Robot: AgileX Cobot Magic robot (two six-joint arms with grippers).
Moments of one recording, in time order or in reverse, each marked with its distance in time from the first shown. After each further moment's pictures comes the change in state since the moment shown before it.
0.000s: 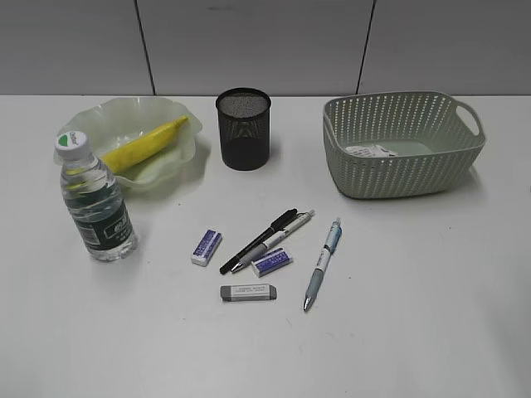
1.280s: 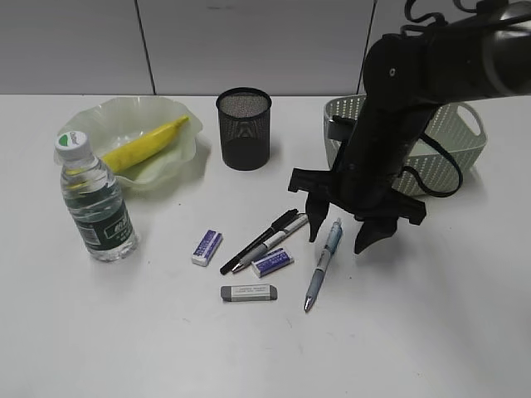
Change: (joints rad) left arm 0.000 -0.166 0.001 -0.003 -0.001 0.000; right arm 0.288 1.117 -0.544 -0.071 0.023 0.840
